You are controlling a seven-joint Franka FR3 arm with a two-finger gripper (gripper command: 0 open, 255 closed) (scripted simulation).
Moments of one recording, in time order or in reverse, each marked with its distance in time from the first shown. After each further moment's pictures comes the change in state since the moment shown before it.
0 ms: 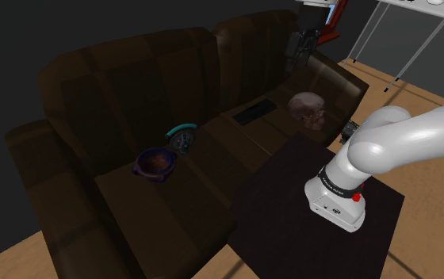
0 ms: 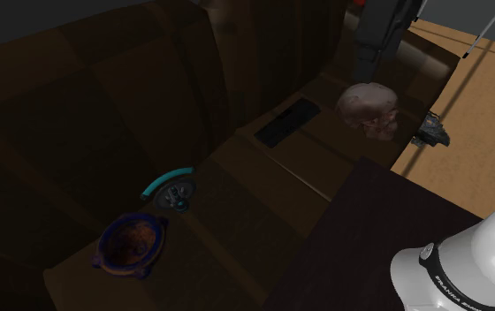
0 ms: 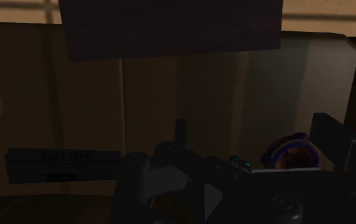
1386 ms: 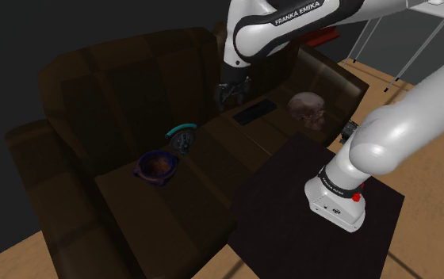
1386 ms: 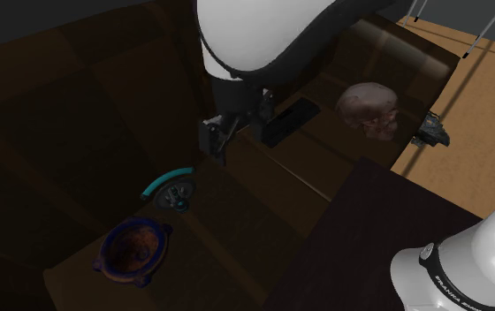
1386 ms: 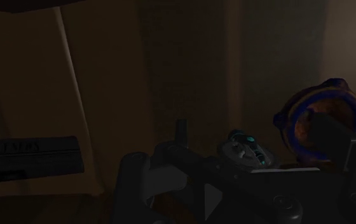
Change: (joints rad) arm 0.053 0.518 0.235 -0.037 0.066 0.626 0.303
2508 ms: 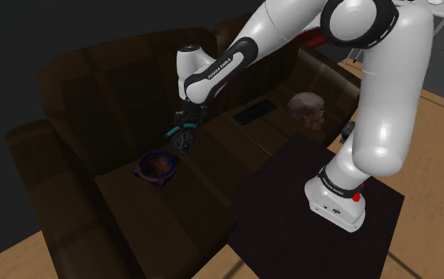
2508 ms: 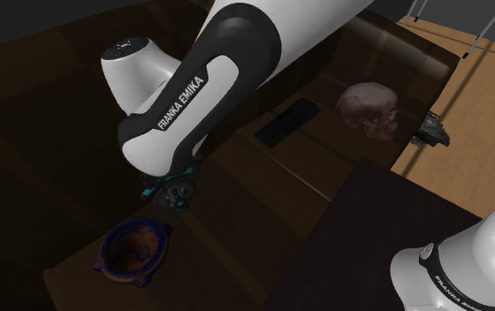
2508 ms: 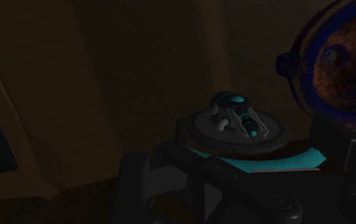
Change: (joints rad) arm 0.099 0.677 0.006 0.411 -0.222 0.290 0.346
